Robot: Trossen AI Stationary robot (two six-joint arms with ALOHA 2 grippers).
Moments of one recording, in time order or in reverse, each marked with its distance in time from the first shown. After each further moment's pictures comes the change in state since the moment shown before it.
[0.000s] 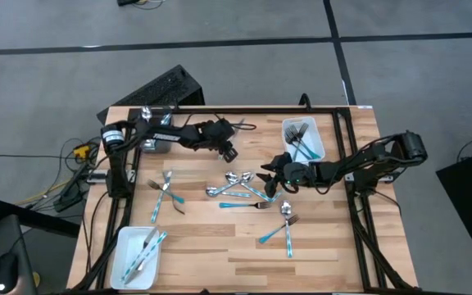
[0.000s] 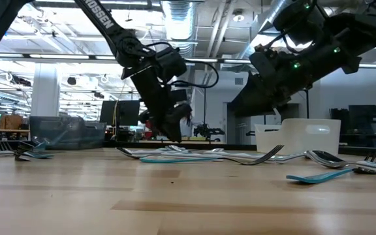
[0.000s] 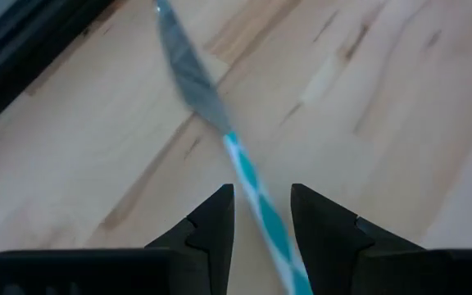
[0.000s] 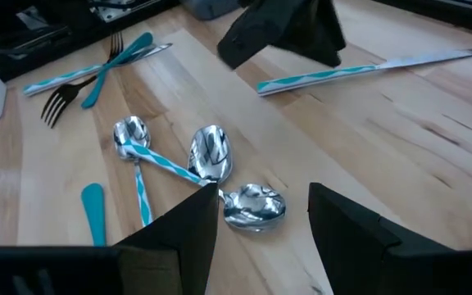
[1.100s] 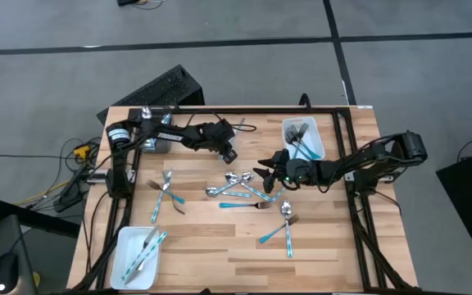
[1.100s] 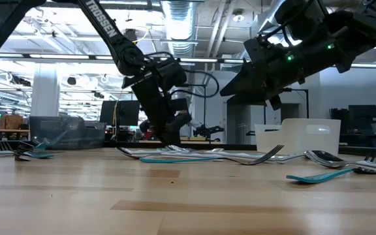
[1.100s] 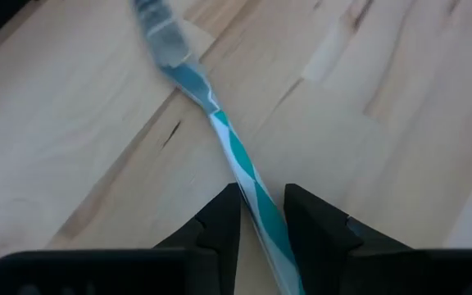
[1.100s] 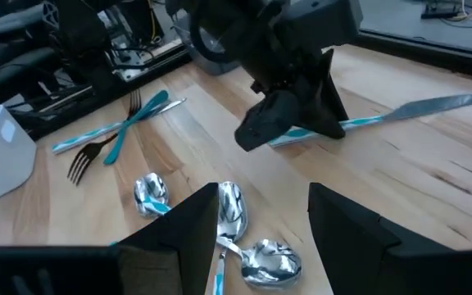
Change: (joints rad) left arm 0.013 0.066 -0.010 0.035 0.058 0.014; right arm -0.021 0.001 0.000 0.145 0.011 -0.002
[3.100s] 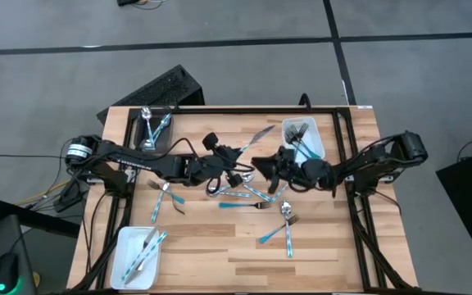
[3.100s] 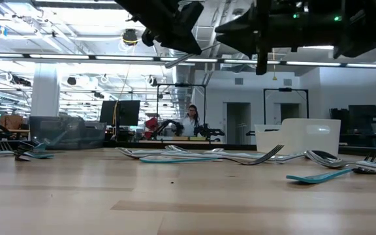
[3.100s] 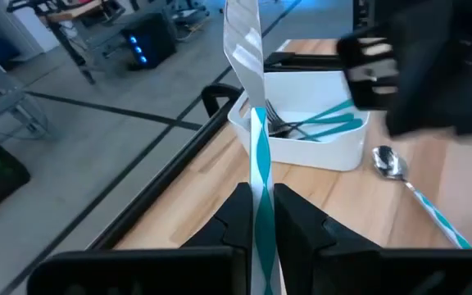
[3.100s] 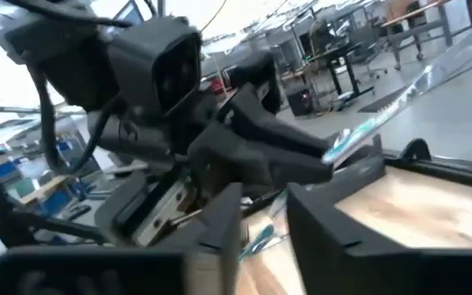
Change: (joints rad) left arm -0.502 -0.381 -0.001 0.126 -0.584 0.093; right arm 0.085 0.000 -0.003 0.522 0.026 -0.104
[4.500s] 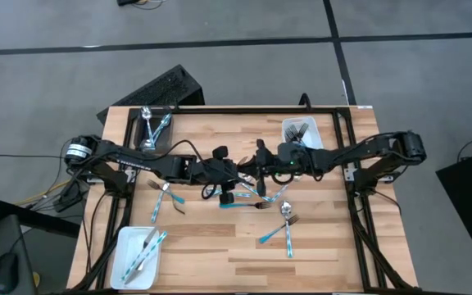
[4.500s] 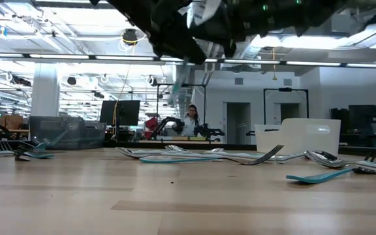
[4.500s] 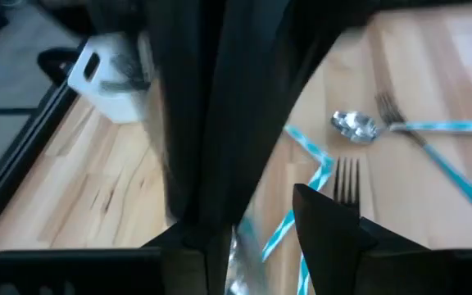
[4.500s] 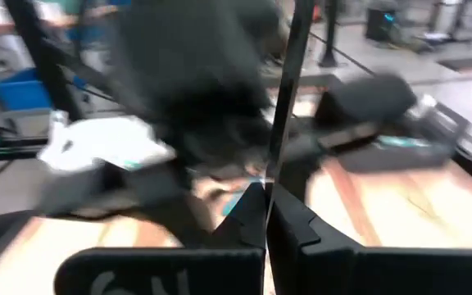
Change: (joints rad) left arm -0.006 -0.005 0.001 -0.165 0.419 0.043; right arm -0.123 0.000 0.356 -0.690 -0.441 -0.294
